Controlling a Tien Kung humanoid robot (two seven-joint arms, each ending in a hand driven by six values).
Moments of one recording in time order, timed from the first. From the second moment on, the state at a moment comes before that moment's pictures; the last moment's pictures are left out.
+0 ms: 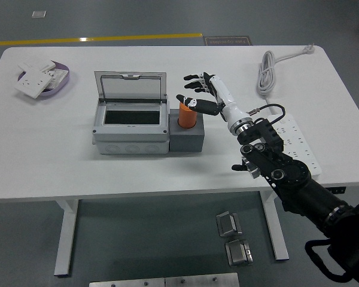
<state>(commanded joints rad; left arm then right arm) 0.06 0.10 -1.05 -0.18 1.26 0.05 0.22 0.77 0.00 0.85 0.66 -1.20 -0.22 0.35</state>
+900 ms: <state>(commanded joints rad) 0.06 0.11 -1.10 -0.18 1.36 0.03 0.22 1.15 0.00 0.83 0.26 -1.13 -0.17 0.28</state>
